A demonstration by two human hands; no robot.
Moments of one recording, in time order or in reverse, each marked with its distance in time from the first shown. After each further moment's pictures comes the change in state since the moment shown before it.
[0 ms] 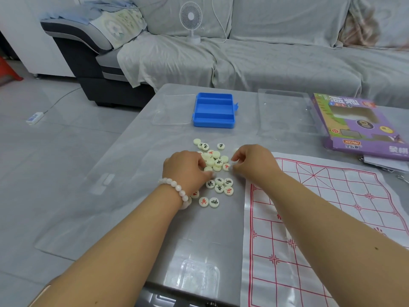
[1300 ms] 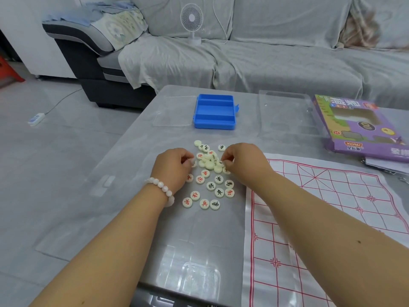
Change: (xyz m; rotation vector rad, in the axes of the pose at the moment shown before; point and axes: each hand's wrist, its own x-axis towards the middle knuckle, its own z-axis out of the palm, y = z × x) left_hand 0.011 -0.030 -0.002 -0.261 0.091 -0.048; right_hand 0.001 -0.020 0.001 -0.144 -0.024 -0.214
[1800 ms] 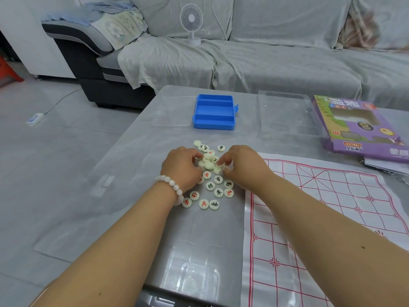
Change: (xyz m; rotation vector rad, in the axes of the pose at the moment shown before) left_hand 0.005 0.008 0.015 0.127 -0.073 0.064; right_hand -0.002 0.008 0.009 -0.014 0.010 -0.082
